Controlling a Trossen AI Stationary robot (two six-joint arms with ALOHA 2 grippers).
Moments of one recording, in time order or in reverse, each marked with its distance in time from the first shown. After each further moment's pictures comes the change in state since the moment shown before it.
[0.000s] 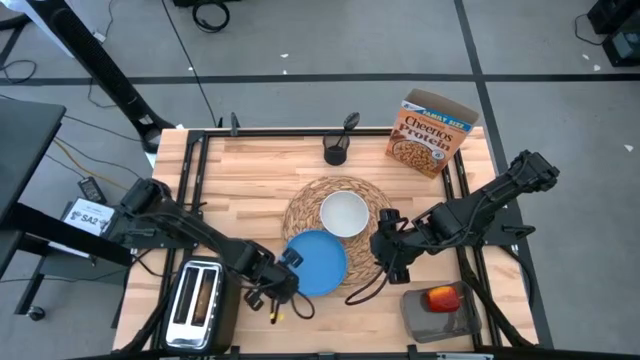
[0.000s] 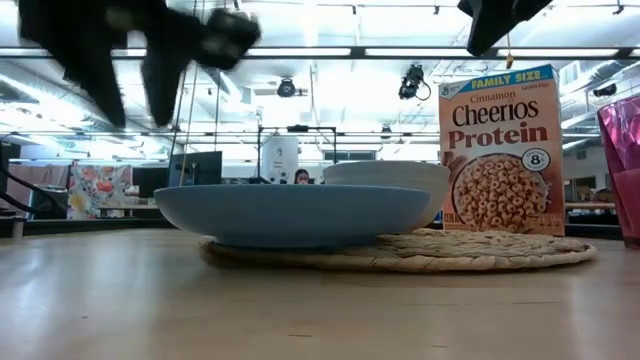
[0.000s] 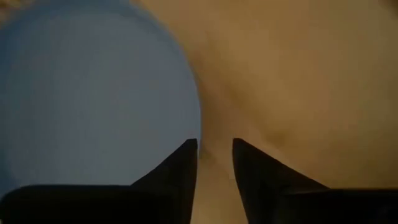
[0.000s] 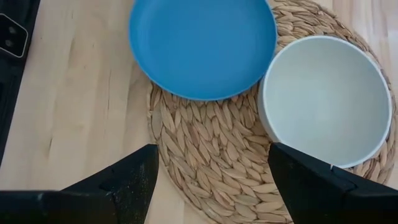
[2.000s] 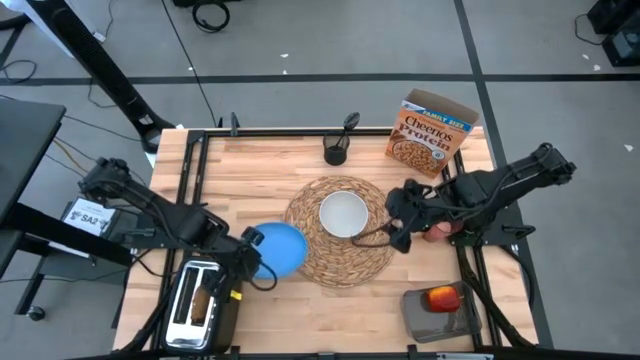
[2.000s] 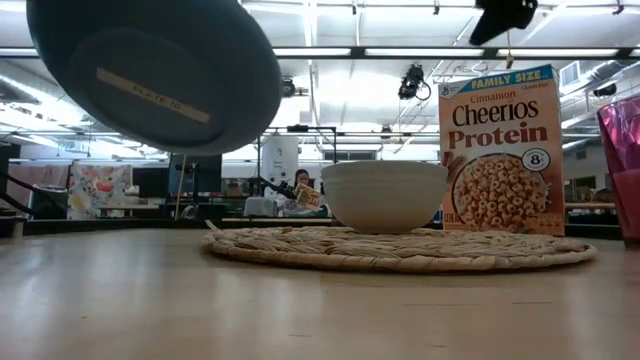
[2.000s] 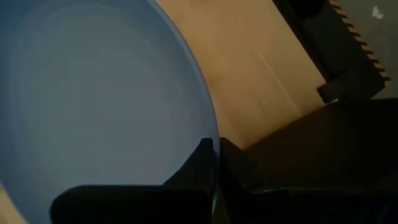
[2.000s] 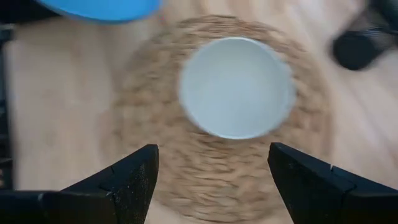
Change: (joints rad) left arm -0.012 -0.384 -0.044 -0.304 0.128 -0.193; right arm -0.109 -0.198 -0.005 -0.094 0.080 0.305
